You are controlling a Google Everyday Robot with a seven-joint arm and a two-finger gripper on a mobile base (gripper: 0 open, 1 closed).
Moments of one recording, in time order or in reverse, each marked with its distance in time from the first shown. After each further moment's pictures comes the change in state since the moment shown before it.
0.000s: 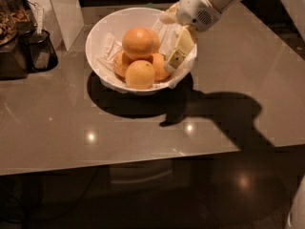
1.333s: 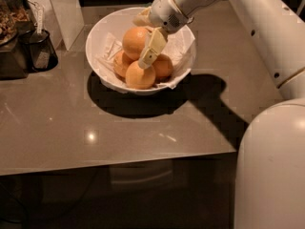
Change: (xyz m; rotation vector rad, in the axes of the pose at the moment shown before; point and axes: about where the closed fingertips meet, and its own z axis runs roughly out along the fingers) arm -0.037 -0.035 0.065 -0.092 -0.127 -0.067
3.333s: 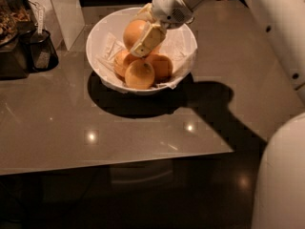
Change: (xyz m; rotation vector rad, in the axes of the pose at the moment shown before) arm -0.022 0.013 -0.018 0.044 -0.009 -0.056
